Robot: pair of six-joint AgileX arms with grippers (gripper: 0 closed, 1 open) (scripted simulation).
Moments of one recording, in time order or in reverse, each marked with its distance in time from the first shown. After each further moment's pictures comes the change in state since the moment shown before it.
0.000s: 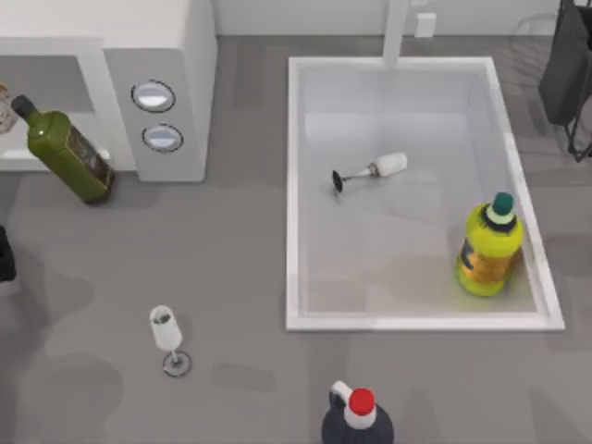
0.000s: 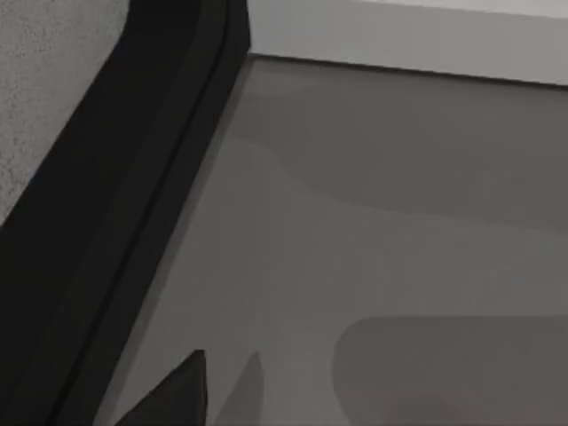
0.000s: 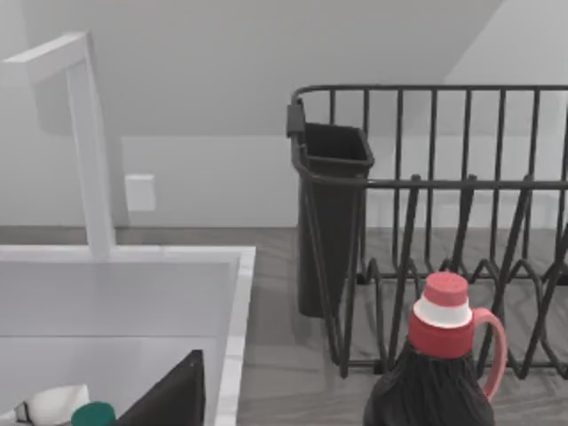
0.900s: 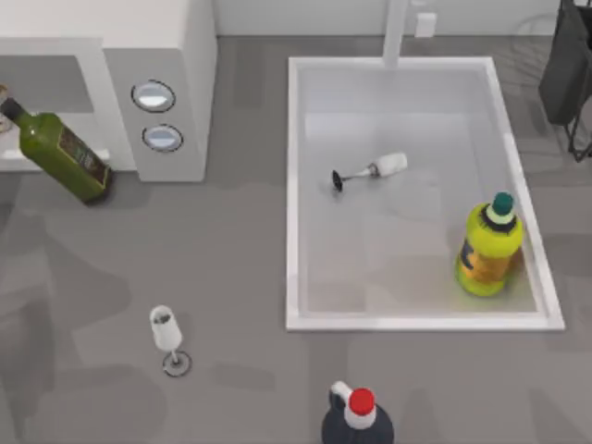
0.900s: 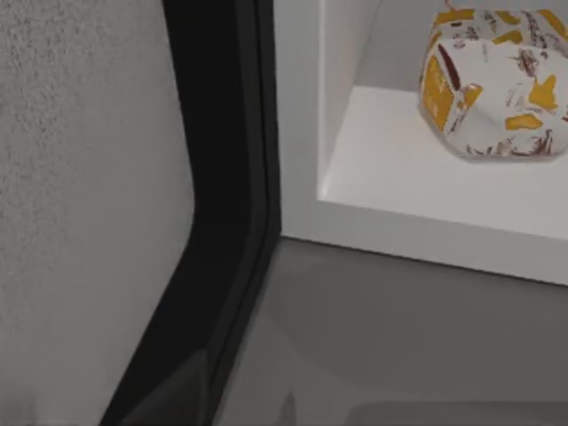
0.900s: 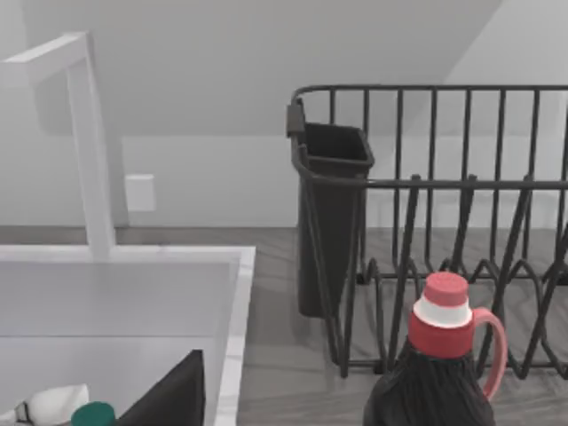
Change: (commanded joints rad) left arm 0.084 -0.261 0.088 -0.135 -0.012 -0.033; right arm 0.000 0.000 0.000 0.000 0.000 0.000
